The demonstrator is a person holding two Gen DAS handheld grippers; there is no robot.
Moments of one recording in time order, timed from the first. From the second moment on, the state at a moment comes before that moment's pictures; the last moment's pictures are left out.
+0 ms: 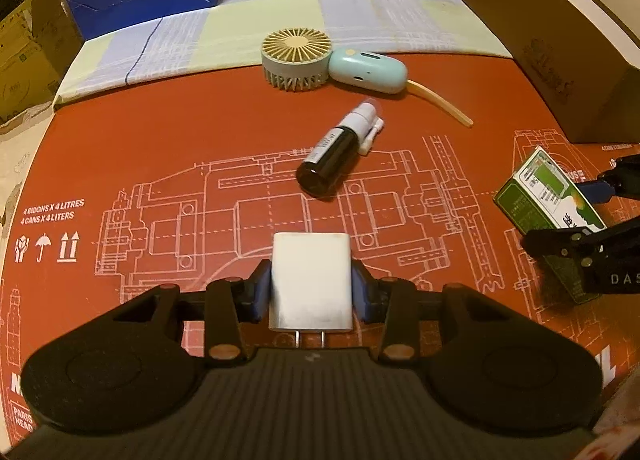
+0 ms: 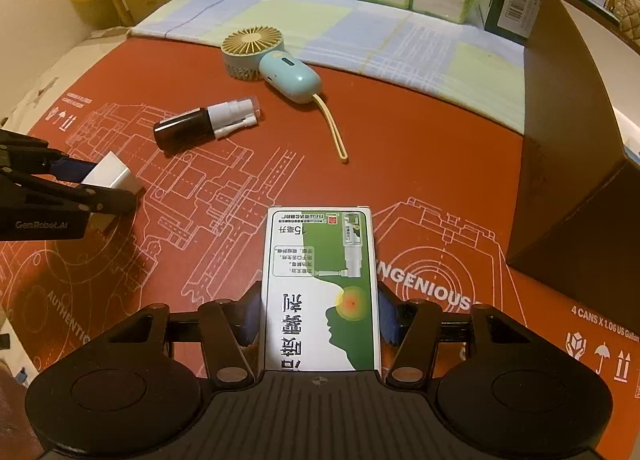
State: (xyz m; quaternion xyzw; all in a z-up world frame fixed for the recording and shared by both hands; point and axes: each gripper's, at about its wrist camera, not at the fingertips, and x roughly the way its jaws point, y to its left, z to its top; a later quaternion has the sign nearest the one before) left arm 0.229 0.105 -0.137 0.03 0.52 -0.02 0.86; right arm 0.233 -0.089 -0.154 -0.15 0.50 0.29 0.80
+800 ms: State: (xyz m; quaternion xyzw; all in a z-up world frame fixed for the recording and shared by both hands) left arm 0.236 0.028 -0.074 0.04 0.47 -0.12 0.88; right arm 0.221 -0.166 -0.085 -0.08 0.46 0.28 0.84
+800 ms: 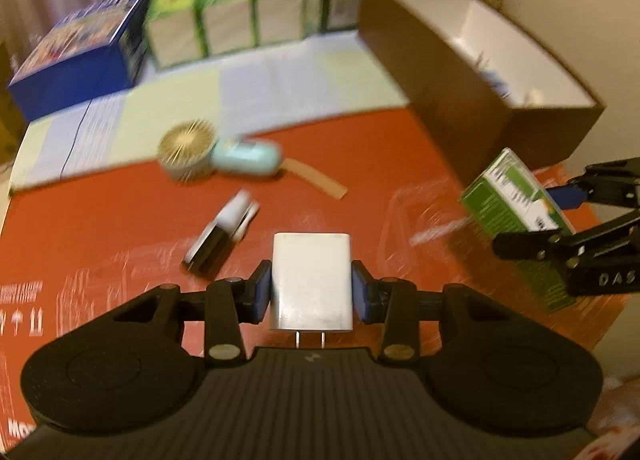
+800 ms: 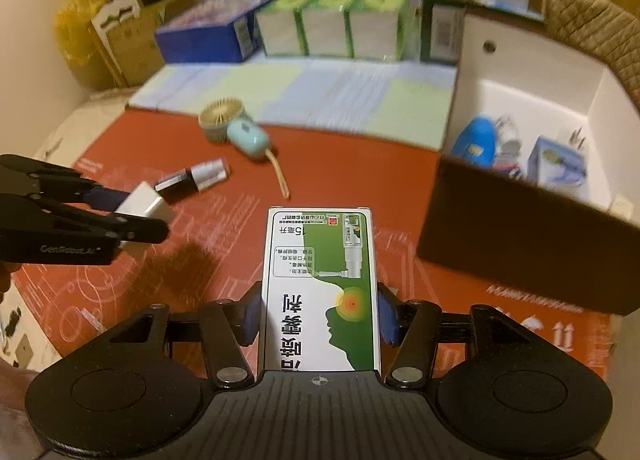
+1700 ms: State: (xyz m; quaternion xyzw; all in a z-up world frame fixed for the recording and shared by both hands) left arm 0.385 -0.141 -0.010 0.04 0.40 -0.22 0.89; right arm 0.357 -0.304 -0.011 0.05 0.40 0.19 0.89
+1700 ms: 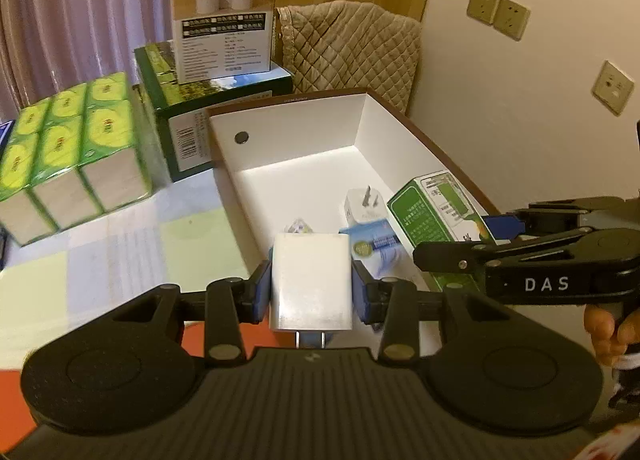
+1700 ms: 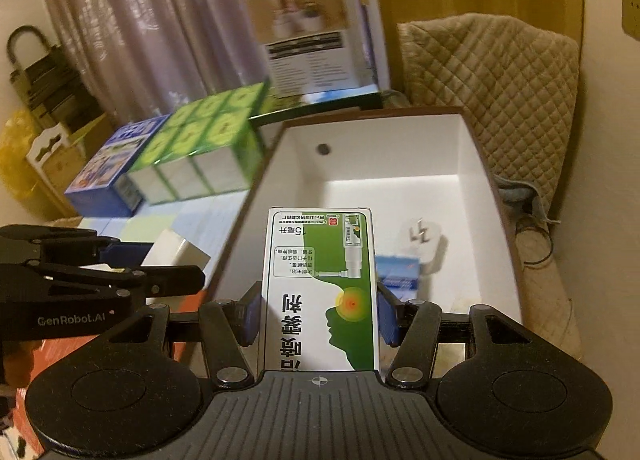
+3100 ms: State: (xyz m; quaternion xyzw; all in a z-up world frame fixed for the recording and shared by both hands) left arm 0.564 -0.195 -0.075 0.10 0.43 -0.20 0.87; right arm 0.559 -0.317 -0.076 0.10 0.45 0.14 0.88
